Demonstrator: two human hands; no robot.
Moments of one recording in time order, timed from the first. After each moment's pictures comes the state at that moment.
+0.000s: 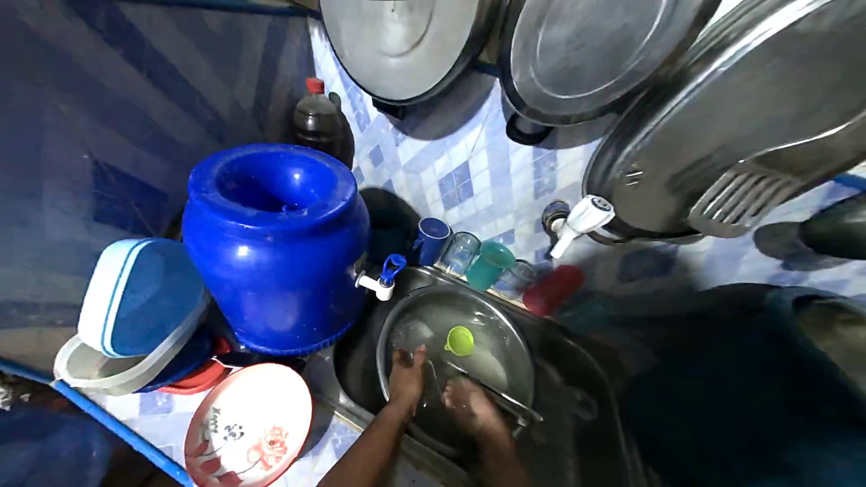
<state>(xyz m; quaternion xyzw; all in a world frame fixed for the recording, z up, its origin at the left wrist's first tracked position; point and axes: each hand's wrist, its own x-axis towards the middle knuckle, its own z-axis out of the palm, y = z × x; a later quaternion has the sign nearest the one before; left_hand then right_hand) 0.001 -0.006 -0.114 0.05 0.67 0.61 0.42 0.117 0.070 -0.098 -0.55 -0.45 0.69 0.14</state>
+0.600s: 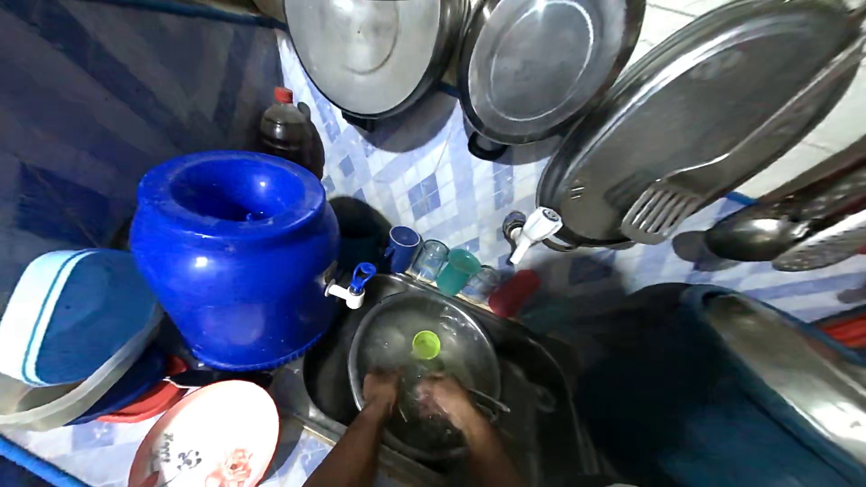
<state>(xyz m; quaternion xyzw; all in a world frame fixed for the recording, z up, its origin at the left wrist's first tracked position) 0.003 0.002 -0.119 0.04 0.73 0.52 0.45 0.112 0.083 -0.067 -0.51 -0.70 0.50 -0.05</state>
